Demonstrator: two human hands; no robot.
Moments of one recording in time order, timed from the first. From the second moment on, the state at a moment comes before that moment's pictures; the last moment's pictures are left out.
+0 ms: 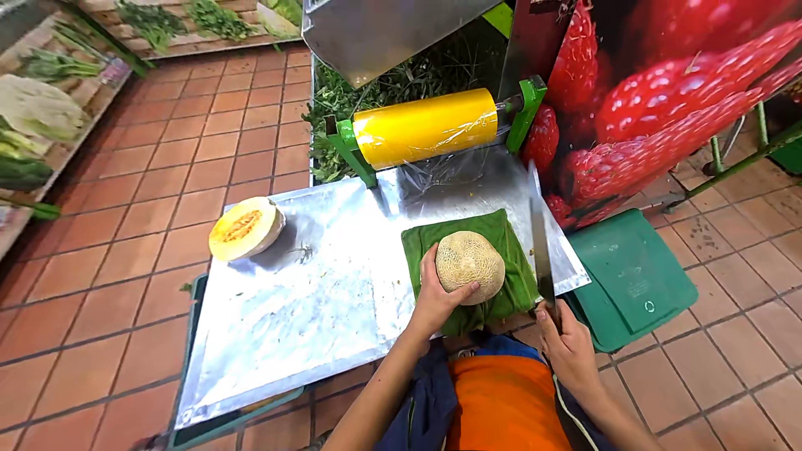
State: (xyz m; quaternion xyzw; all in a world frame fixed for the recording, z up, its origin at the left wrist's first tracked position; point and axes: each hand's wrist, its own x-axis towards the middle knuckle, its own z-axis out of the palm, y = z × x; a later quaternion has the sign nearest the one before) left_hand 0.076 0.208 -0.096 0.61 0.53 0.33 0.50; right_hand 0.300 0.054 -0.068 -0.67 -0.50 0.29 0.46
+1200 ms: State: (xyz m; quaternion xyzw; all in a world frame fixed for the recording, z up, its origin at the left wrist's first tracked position) left_hand 0.096 0.200 -0.086 0.72 0.45 0.30 0.43; right_hand 0.293 0.053 -0.068 -0.72 -0.56 0.26 0.31
